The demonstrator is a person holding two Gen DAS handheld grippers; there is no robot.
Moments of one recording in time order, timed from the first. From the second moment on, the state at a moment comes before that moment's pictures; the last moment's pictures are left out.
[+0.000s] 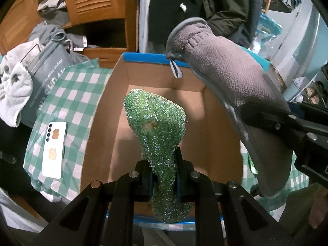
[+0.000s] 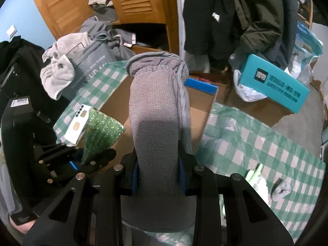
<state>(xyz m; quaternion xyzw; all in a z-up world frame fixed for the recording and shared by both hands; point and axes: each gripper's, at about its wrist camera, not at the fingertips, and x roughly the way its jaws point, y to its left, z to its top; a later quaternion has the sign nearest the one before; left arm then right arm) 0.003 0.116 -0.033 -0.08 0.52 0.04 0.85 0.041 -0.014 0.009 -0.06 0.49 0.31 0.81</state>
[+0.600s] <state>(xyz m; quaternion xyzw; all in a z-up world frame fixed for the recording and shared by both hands) 0.001 0.135 -0.041 -0.09 0.53 0.07 0.84 0.046 0.011 -0.013 -0.07 0.52 0.32 0.79</state>
